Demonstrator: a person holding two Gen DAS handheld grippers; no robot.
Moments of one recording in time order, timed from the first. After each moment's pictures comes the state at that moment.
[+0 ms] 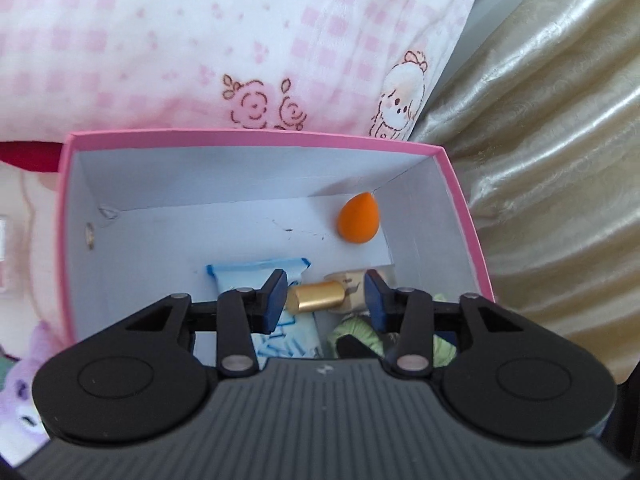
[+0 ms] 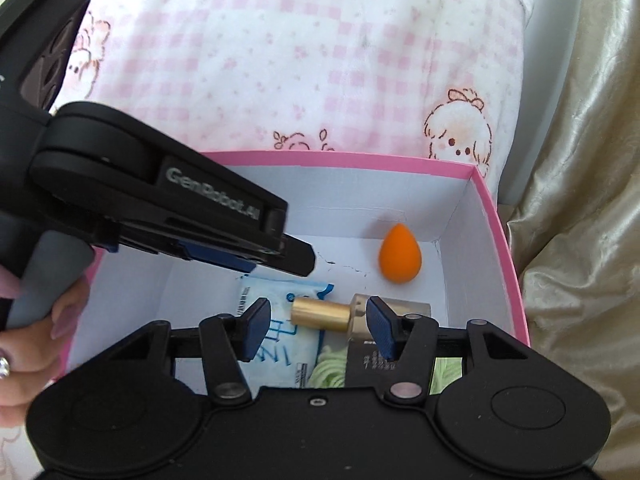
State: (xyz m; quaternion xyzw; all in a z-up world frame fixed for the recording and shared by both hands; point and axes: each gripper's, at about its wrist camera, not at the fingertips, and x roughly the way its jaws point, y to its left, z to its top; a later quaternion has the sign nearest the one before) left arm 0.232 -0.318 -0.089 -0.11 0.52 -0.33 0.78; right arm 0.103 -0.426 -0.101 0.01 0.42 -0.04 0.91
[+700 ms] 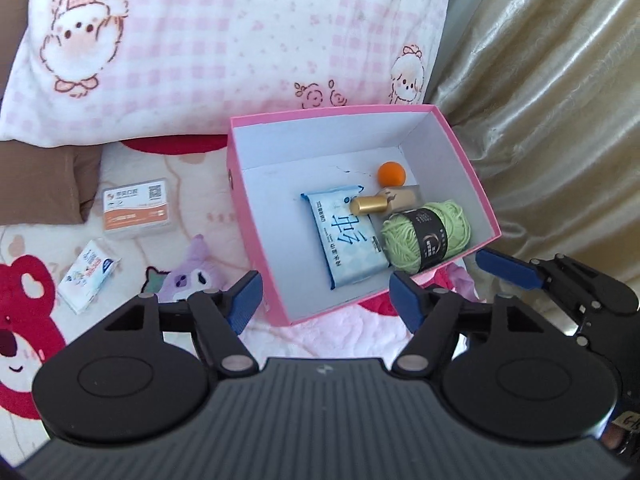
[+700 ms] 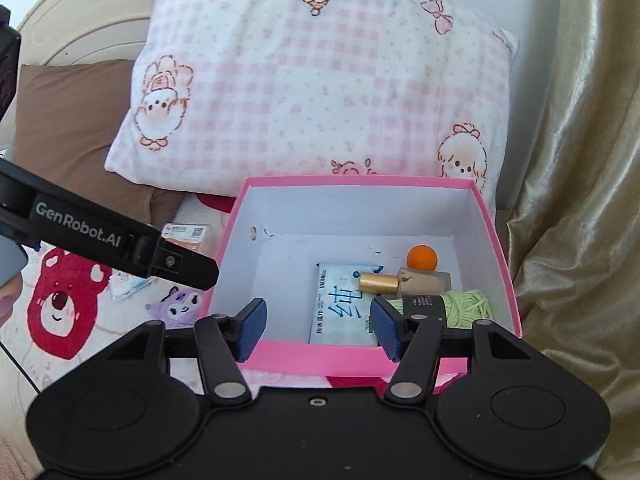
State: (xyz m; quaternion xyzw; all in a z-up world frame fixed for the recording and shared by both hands) left arm 0.135 -0.208 0.006 -0.01 0.51 -0.29 0.81; right arm 0.018 -0.357 -0.032 0.03 0.39 -0.02 0.92
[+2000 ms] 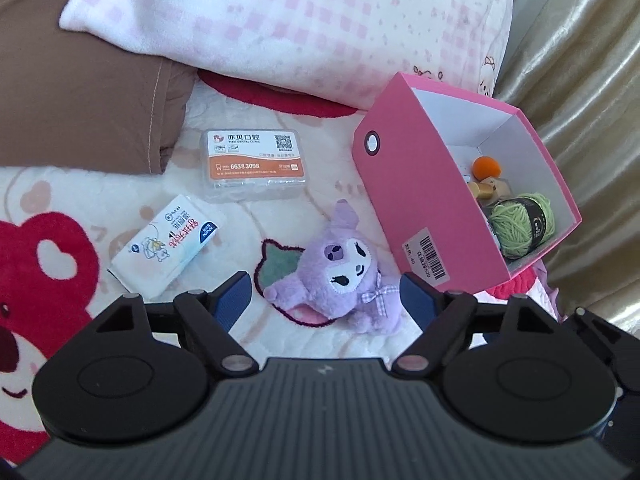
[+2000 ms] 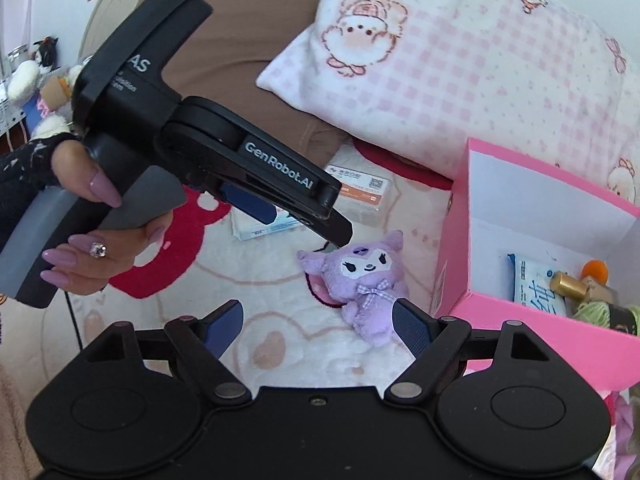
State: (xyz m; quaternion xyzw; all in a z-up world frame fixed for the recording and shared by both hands) left arm 0.186 -0.072 -0.127 -0.06 0.48 -0.31 0.82; right arm 0.020 -0.189 -0.133 -0.05 0.38 0.09 0.92
